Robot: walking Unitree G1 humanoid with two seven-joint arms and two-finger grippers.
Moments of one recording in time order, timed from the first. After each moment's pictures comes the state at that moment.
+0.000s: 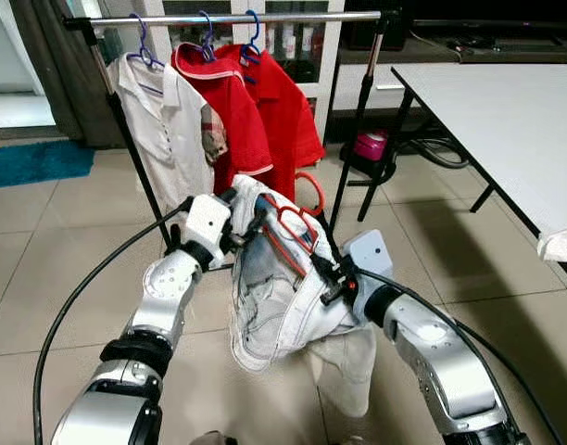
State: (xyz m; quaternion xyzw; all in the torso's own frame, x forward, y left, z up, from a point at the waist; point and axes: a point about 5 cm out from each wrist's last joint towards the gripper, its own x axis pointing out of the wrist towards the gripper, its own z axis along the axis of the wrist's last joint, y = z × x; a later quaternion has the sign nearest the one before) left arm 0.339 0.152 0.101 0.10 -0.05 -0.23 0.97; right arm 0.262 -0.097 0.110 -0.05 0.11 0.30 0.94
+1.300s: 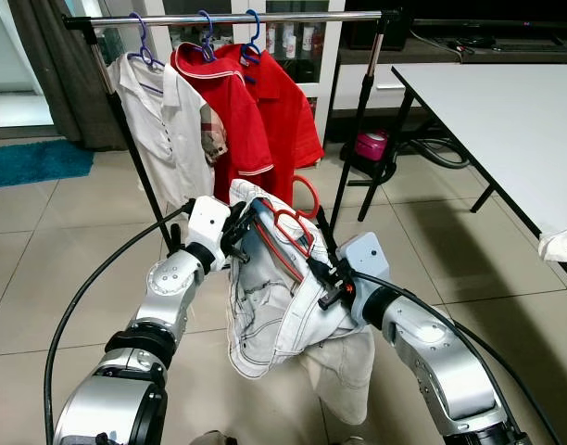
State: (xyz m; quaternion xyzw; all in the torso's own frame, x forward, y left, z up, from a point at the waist) left arm 0.345 0.149 0.094 0.07 -0.01 -0.25 0.97; right arm 0.260 -0.094 0.109 -0.06 0.11 0.32 0.94
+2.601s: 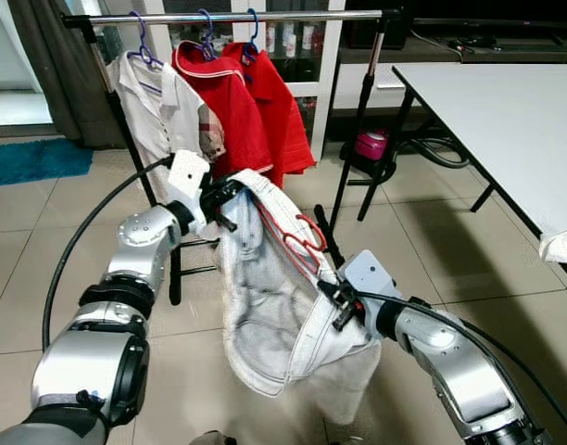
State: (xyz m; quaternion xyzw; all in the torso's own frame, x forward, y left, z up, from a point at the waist) left arm 0.374 0.170 0.145 0.05 0.00 -0.31 0.95; right arm 0.257 -0.115 0.090 -0.16 0.17 0.35 0.91
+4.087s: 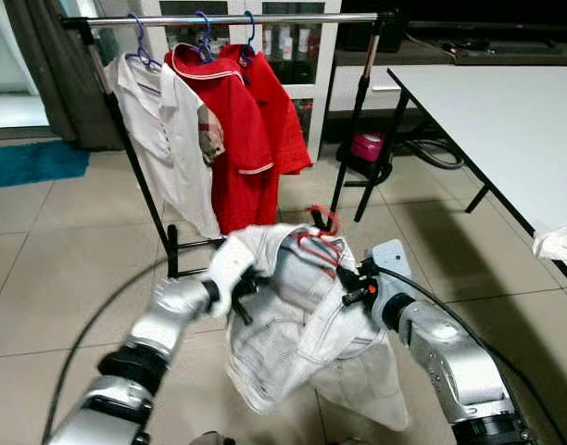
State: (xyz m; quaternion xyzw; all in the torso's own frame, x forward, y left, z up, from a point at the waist) left arm 0.309 0.133 0.043 0.14 0.21 -0.39 0.89; right arm 0.271 -0.126 0.078 0.00 0.20 0.23 0.95
